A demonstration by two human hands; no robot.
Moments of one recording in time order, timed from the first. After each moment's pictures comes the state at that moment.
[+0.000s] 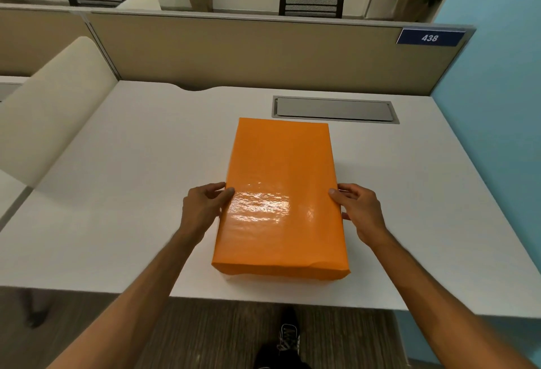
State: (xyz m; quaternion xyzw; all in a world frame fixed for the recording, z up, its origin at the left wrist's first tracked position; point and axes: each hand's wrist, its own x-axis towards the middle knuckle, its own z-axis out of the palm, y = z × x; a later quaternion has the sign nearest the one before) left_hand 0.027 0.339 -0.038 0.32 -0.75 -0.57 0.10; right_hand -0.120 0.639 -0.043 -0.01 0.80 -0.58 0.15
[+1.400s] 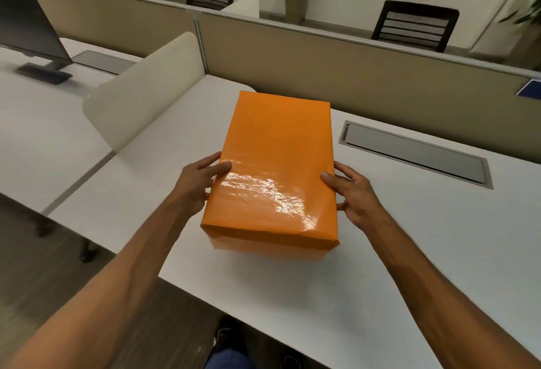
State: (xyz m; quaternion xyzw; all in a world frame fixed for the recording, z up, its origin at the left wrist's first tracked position) left_hand 0.040 0.232 0.014 0.42 -0.55 -0.70 0.18; right_hand -0.188 0.473 -0.007 -0.12 0.66 -0.64 0.38
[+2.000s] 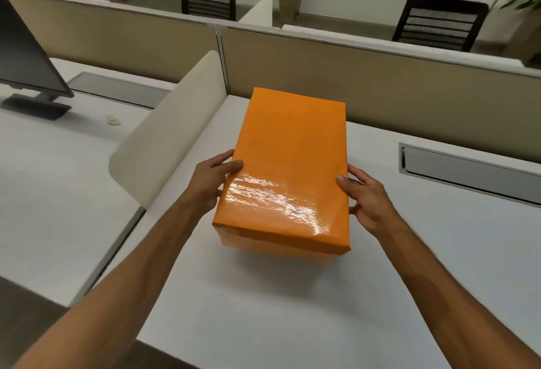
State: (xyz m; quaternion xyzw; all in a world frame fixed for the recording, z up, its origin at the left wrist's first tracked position) left_hand 0.011 -0.023 0.016 0.40 -0.57 -0.70 0.14; right_hand -0.184 0.243 -0.014 -0.06 0.65 -0.67 0.36
